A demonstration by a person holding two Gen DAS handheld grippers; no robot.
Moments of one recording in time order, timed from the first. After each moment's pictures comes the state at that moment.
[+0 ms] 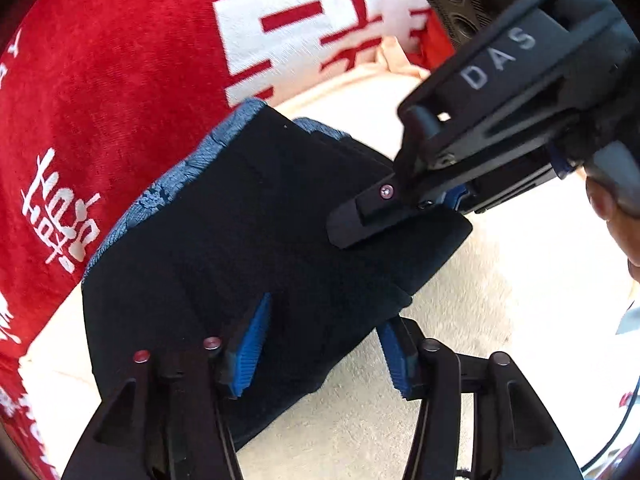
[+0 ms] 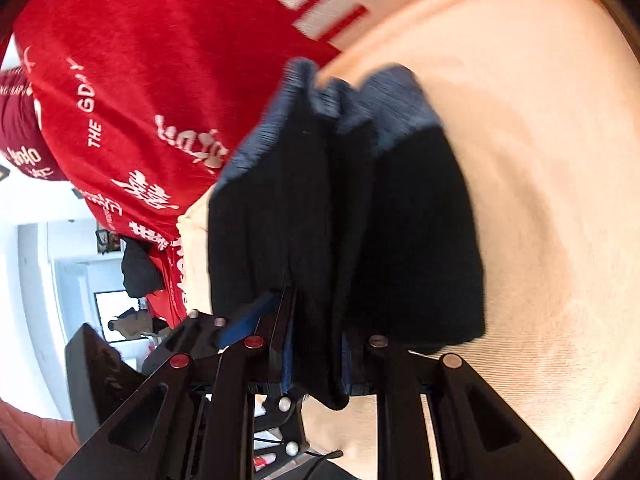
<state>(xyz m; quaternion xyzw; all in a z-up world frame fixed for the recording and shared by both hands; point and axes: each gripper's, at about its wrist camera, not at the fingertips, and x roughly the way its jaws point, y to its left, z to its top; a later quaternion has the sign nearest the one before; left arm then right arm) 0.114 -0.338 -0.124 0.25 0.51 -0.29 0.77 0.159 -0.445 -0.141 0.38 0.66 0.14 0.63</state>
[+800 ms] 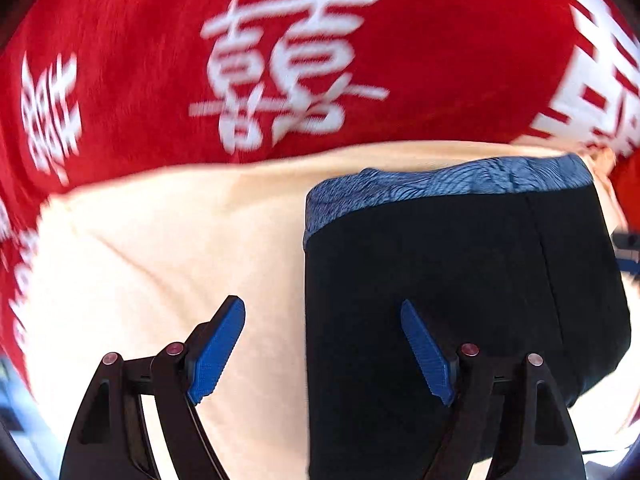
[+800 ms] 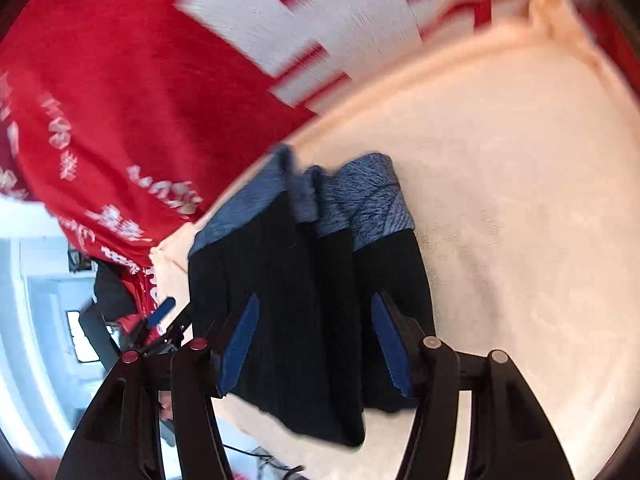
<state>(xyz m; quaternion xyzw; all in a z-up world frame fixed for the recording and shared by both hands) 0.224 -0.157 -0.137 0.05 0.61 -0.06 0.79 0.224 -0.461 -0.152 0.35 0.69 0.08 0.63</state>
